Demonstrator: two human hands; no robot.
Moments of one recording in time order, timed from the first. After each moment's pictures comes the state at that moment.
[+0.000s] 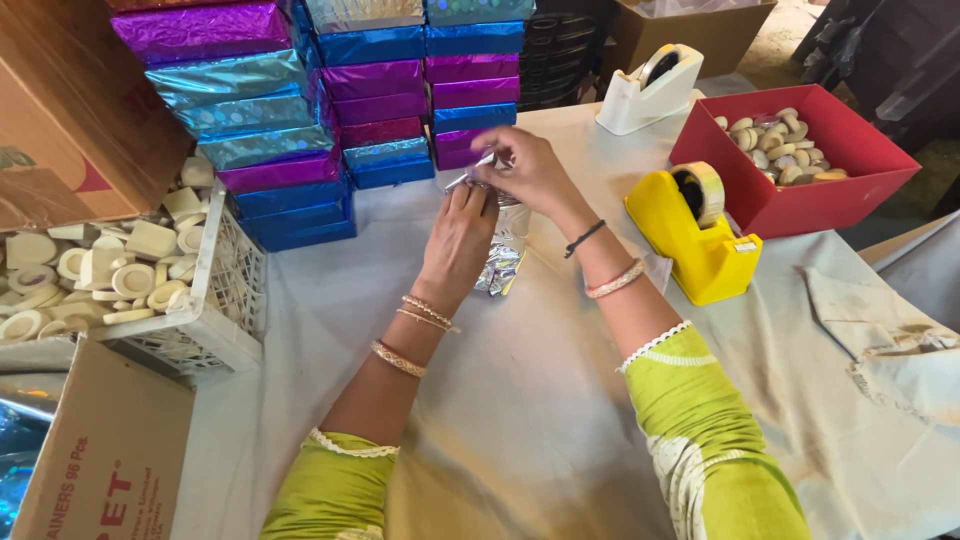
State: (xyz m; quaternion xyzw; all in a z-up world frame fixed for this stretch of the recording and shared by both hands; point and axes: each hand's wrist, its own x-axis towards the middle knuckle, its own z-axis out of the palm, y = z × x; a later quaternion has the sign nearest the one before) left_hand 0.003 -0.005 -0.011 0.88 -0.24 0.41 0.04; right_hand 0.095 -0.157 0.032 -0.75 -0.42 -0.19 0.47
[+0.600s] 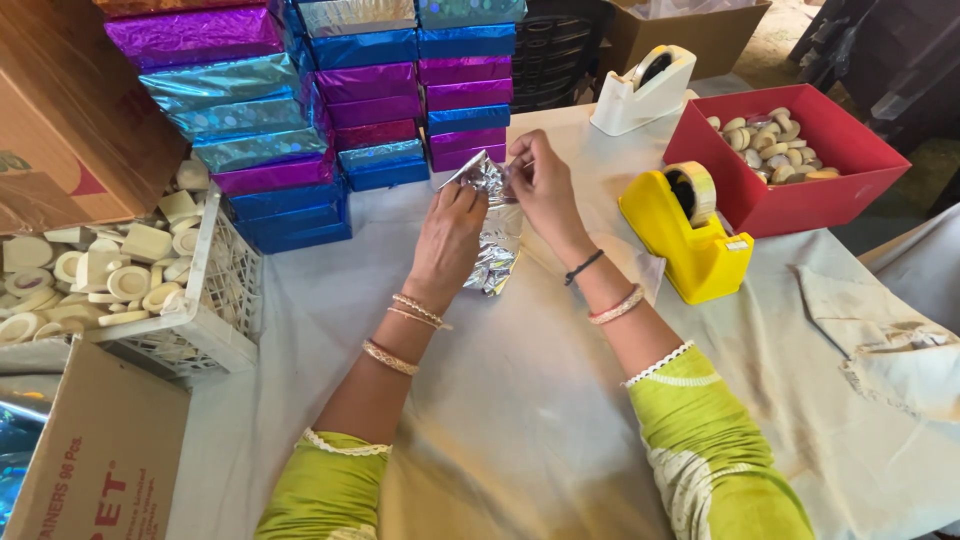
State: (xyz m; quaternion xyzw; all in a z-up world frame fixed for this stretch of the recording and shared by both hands) left_hand 0.001 -0.001 -0.007 0.87 -0.26 0.40 0.12; right_hand 0.078 -0.171 -0.001 -0.74 -0.30 -0.25 0.55
